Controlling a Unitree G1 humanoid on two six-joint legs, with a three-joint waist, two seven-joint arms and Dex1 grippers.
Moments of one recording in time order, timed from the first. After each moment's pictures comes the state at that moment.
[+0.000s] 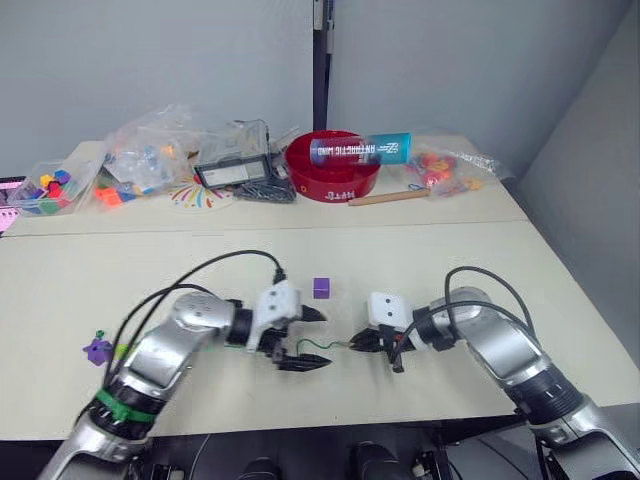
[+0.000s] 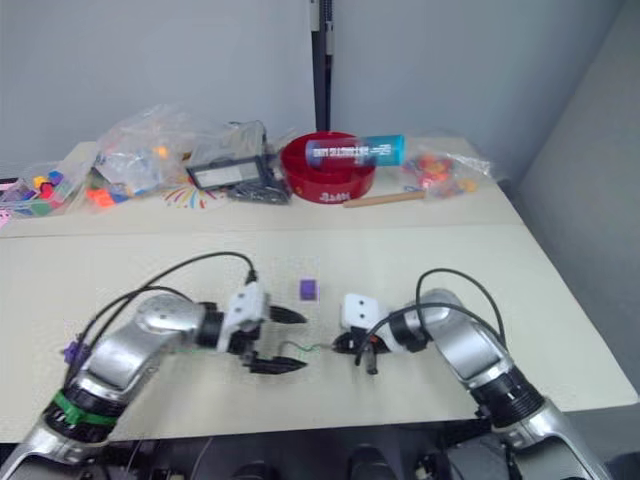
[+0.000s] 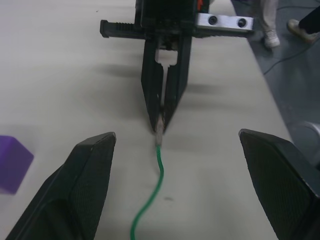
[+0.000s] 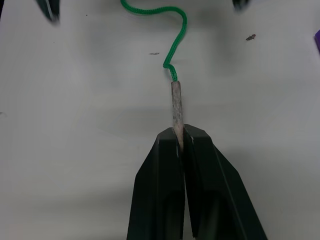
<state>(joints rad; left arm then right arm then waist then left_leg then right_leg) -0.44 0.59 -0.32 -0.20 -0.27 0.43 -1.09 -0.53 -0.64 0.41 -0.12 0.08 0.48 1.19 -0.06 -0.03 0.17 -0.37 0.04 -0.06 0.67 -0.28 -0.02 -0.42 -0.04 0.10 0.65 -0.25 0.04</state>
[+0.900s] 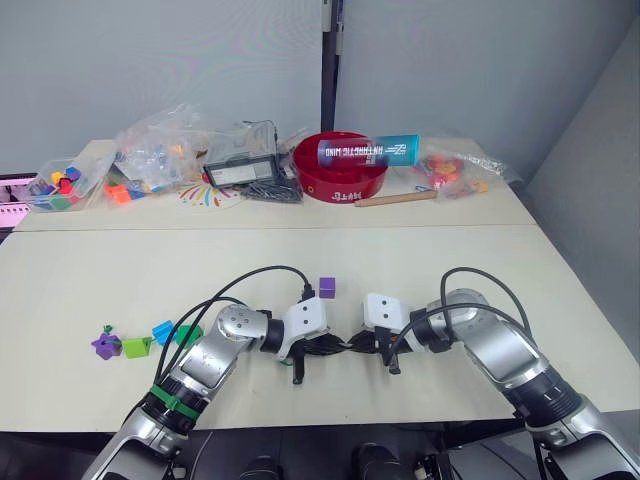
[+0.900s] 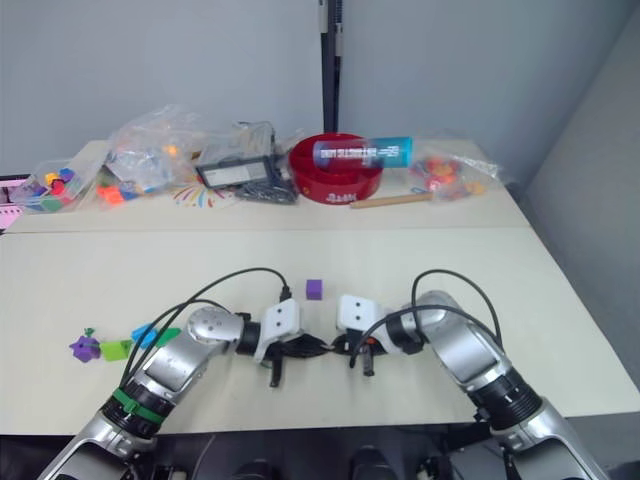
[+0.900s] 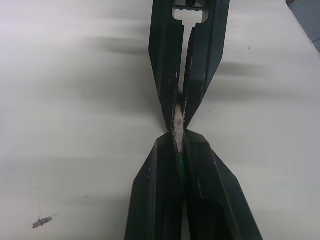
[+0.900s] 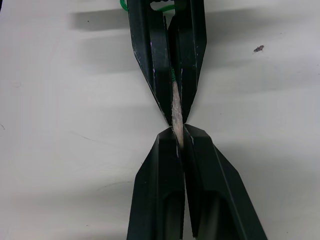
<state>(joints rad) -0.46 0.47 -0.40 0.02 -0.14 0.29 -1.07 -0.52 -0.64 0.42 -0.15 0.06 0.50 1.17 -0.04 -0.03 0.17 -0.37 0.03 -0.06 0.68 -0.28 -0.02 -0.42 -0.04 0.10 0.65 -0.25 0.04</state>
